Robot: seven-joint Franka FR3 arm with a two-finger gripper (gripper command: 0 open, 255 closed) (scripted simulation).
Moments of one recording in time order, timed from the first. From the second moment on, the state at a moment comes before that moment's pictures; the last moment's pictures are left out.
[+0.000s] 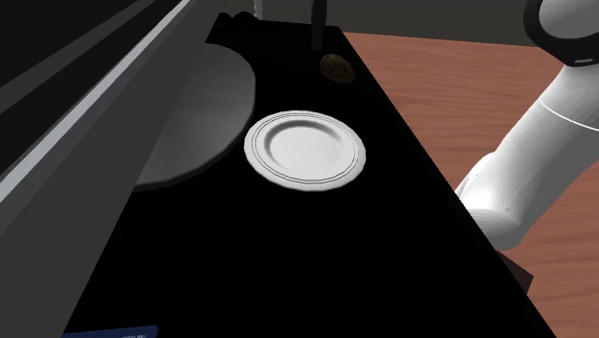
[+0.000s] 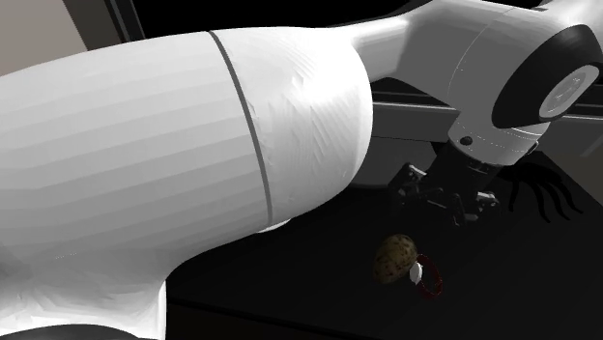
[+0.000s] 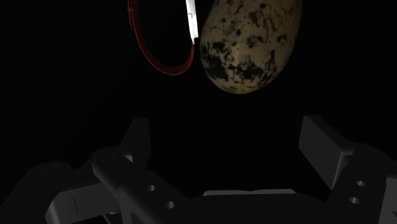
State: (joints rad) arm 0.16 0.02 -0.11 -1.52 0.10 1.35 -0.75
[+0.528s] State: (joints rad) arm 0.16 0.02 -0.11 -1.52 0.10 1.35 -0.75
